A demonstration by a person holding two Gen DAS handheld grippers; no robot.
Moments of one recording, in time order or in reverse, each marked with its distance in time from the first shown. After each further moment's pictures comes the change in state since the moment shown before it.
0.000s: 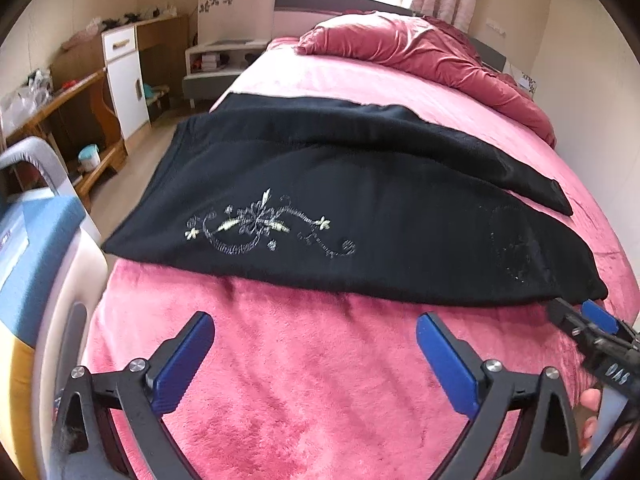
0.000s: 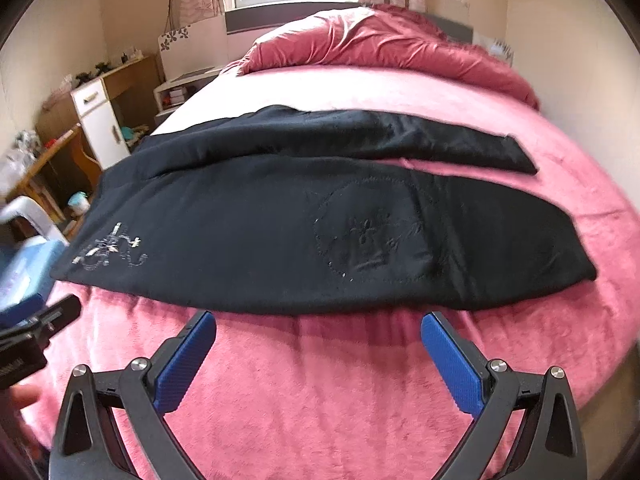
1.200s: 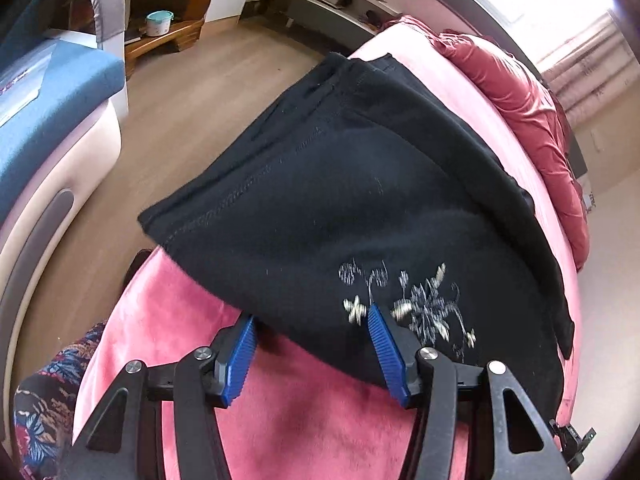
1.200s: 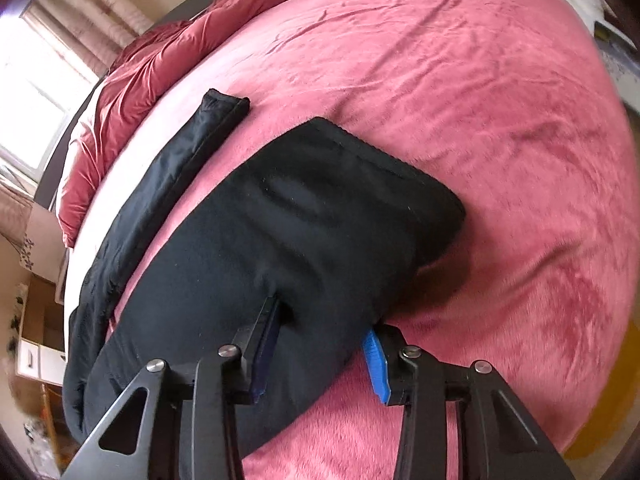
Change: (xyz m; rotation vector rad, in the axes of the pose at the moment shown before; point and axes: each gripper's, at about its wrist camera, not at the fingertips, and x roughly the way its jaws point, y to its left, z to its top) left arm 0.077 0.147 0.048 -0.524 0.151 -0.045; right arm 0.067 -0.332 0.025 0.817 0.035 -0.155
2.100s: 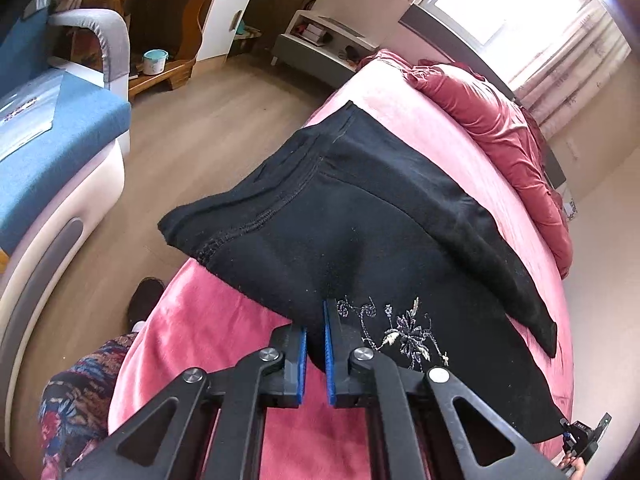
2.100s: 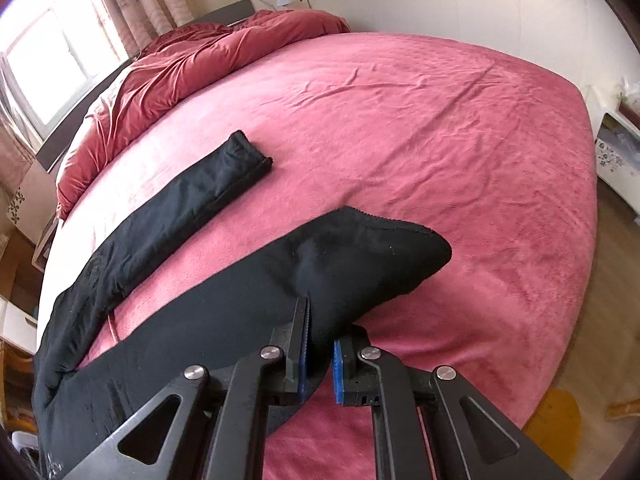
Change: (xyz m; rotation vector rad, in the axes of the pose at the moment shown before) left arm -0.083 0.006 -0.027 0.052 -0.126 -0.054; right arm -0.064 0.006 0.028 -0.187 -0.121 -0.081
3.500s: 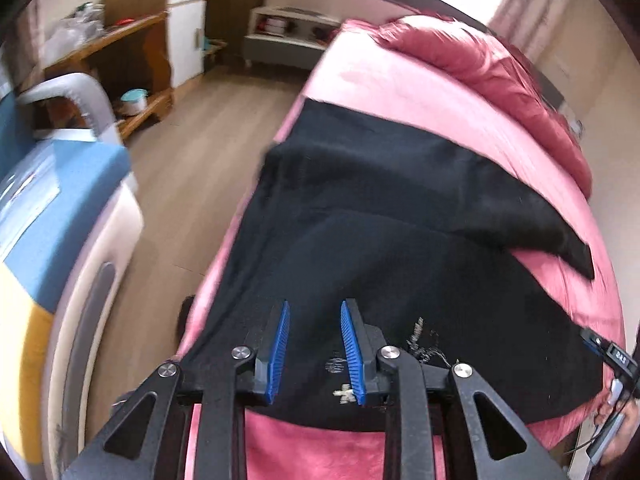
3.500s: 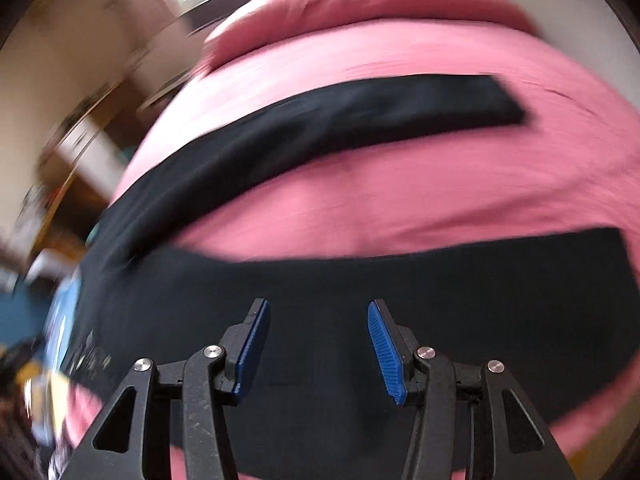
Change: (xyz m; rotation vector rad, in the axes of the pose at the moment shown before) left arm 0.002 -0.033 -0.005 0.276 0.072 0.132; right arm -0.025 0.223 -0.133 -0.552 0.271 0.393
